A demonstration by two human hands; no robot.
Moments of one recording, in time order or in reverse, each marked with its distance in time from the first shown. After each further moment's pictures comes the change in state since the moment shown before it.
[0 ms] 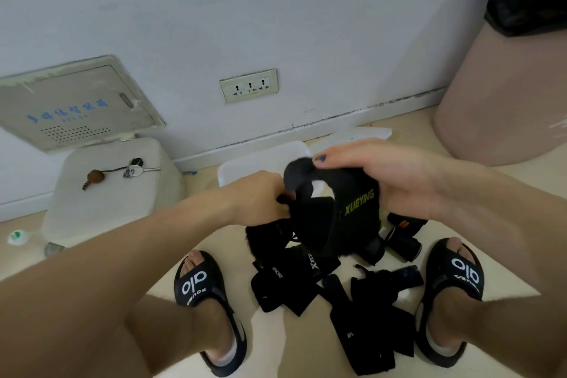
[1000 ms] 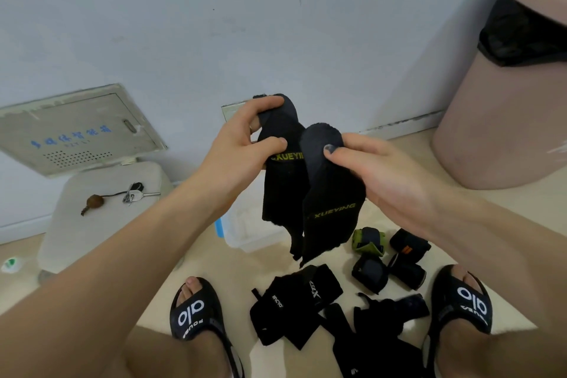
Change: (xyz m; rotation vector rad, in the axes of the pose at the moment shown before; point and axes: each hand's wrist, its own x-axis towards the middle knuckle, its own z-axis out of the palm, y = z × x) left_hand -0.007 0.017 -0.062 -0.994 0.627 0.183; right_hand 0.015 -0.016 -0.001 -0.034 0.293 -0.311
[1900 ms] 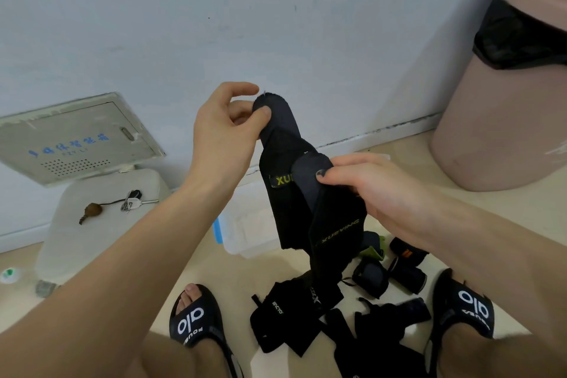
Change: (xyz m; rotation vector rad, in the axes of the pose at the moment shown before) left_hand 0.019 0.016 0.005 0.093 0.320 0.098; right_hand -0.002 0.002 0.000 -0.045 -0.041 0.097
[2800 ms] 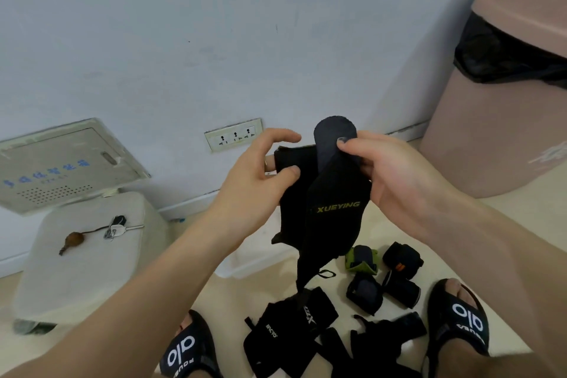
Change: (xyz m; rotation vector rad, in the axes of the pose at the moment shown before) left_hand -0.011 0.004 0.029 0.009 -0.440 -0.145; right_hand 0.018 -0.027 -0.036 0.270 0.156 -0.116
